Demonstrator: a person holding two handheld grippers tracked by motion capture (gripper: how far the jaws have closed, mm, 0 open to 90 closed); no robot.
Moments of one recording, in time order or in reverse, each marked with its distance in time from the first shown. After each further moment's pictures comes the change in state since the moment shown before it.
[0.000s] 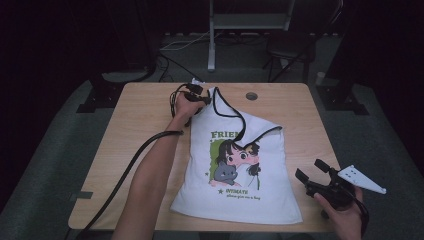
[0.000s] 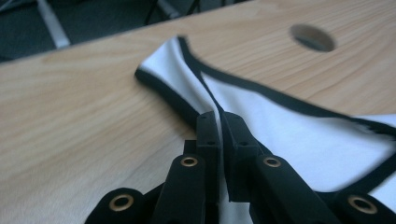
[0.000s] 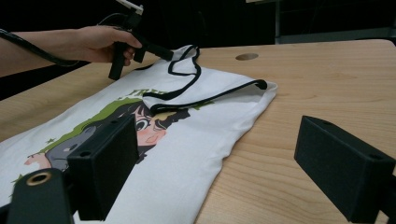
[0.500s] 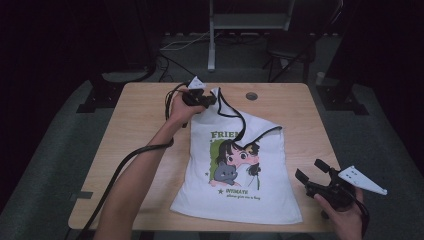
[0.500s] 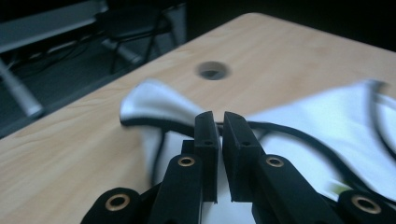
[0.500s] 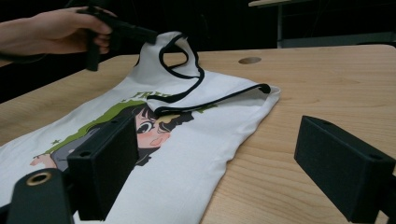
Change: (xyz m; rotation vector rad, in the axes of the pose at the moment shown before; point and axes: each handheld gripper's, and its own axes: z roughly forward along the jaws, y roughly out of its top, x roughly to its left) left arm -0.049 -0.004 -0.075 -0.126 -0.175 0.186; right arm 0.003 0.001 -0.002 -0.009 0.010 -0.005
